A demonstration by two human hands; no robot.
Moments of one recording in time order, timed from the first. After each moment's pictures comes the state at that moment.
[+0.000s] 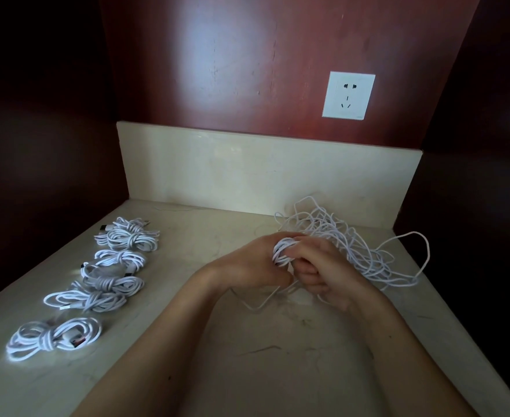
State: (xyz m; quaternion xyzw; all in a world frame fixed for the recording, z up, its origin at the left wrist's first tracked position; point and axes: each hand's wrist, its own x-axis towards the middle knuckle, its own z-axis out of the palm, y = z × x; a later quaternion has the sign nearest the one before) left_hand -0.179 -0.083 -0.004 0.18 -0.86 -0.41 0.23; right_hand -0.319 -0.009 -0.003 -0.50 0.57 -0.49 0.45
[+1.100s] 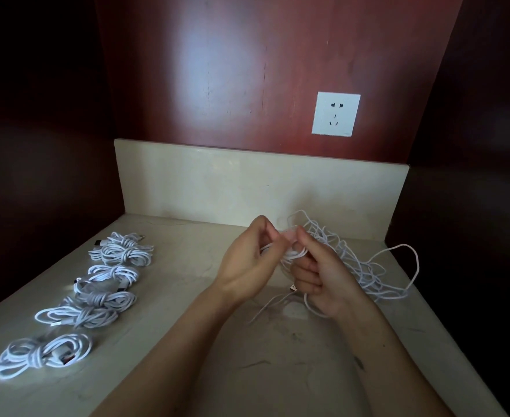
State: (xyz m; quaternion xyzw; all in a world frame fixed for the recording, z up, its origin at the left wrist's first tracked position) left_hand -0.195 -0.069 -0.004 0.27 -0.73 -0.41 0.47; right_hand -0.320 -0.011 0.004 -0.37 0.43 -0.63 0.53
